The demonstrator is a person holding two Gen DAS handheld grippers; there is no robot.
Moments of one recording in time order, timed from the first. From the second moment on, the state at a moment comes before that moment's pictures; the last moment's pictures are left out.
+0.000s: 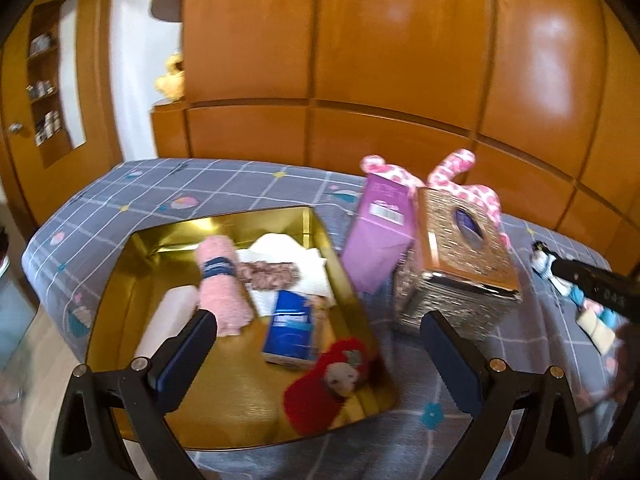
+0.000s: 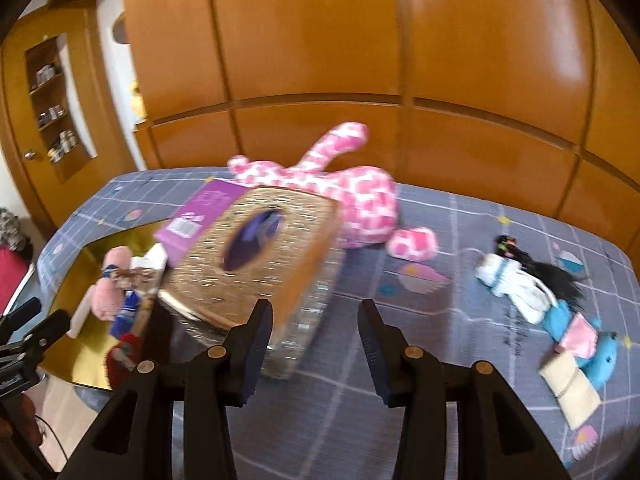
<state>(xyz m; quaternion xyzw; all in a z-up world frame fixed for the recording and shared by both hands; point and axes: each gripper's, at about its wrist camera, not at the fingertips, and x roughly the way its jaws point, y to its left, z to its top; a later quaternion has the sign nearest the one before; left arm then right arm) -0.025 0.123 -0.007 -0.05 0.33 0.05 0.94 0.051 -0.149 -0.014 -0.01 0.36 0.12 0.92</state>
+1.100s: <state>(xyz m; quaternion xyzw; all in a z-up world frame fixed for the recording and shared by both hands) 0.072 -0.122 -0.023 -0.02 0.47 -0.24 0.85 0.045 -0.442 -0.058 0.32 0.35 -0.20 0.86</state>
